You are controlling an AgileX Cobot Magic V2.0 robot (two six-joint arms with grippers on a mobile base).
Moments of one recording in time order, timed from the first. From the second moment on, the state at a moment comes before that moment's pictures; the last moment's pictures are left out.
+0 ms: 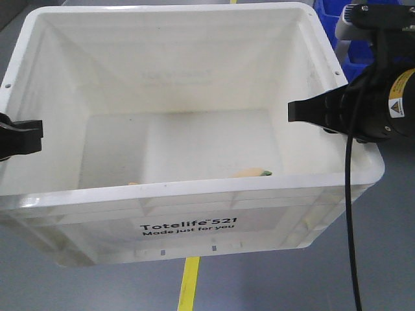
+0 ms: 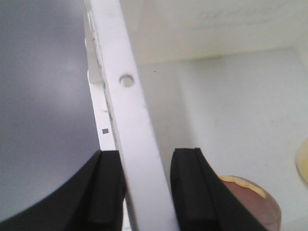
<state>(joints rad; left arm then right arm) -0.44 0.88 -0.91 0.19 0.80 -0.40 0.63 1.18 -1.10 -0.45 0.93 0.65</state>
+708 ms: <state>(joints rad) -0.44 0.88 -0.91 0.19 0.80 -0.40 0.63 1.18 -1.10 -0.45 0.93 0.65</state>
